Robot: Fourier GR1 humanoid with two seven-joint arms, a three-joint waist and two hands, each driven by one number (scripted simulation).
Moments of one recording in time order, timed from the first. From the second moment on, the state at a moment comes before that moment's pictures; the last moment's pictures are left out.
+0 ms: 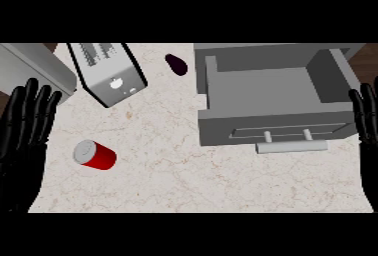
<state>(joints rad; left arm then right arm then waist) 0.00 0.13 -0.01 -2.10 -0.01 -0.03 0.00 0.00 -0.12 -0.05 -2.10 0.04 -0.02 0.02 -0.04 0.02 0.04</state>
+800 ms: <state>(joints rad) 0.23 0.14 0.22 -2.17 0.18 0.01 0.27 0.06 -0.09 -0.09 -2.07 -0.03 -0.05 0.19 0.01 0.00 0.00</state>
